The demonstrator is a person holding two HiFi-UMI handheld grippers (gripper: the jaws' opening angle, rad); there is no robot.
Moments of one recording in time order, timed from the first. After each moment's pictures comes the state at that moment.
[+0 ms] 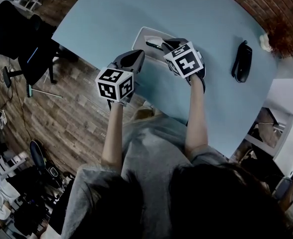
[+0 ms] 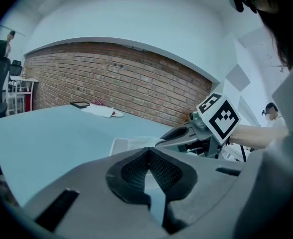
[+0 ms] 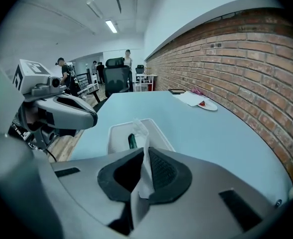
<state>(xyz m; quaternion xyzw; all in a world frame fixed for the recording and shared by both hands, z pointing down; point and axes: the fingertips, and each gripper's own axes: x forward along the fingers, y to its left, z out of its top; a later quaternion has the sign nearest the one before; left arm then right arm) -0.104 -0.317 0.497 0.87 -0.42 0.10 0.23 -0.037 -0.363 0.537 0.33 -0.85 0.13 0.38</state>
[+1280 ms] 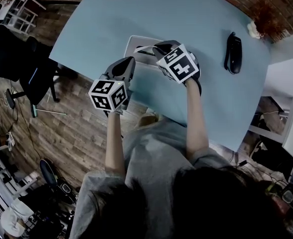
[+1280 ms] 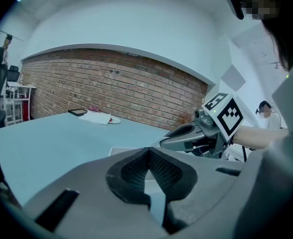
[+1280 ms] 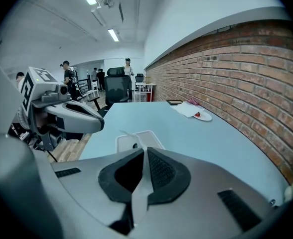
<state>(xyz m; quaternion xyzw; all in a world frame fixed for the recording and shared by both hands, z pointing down) -0.105 -0.309 0.472 0.88 -0.42 0.09 0.21 -0.034 -0.348 0.495 0.35 -0.87 0.11 0.34</state>
